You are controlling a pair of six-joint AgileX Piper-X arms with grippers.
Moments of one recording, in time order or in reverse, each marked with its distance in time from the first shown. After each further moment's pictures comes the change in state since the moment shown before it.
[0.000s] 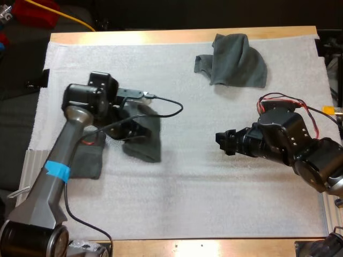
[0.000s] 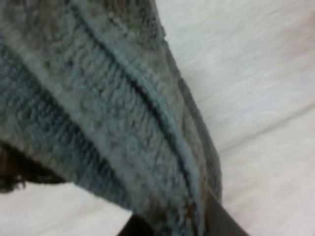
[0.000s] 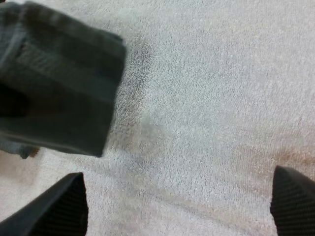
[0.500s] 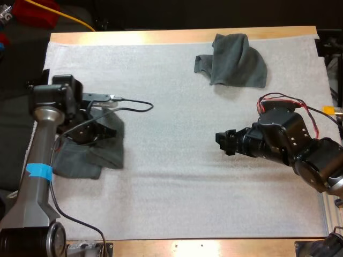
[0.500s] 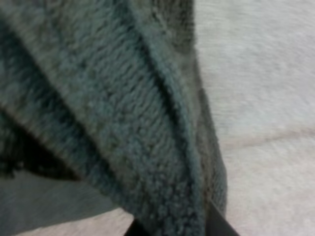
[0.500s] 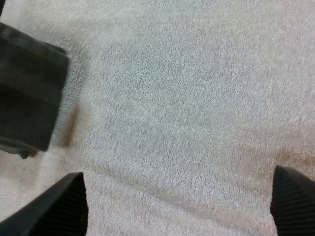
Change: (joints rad) left arm 0.225 -0.011 0.000 0.098 -0.173 0.059; right arm 0.000 0.000 0.000 0.000 0.000 0.000
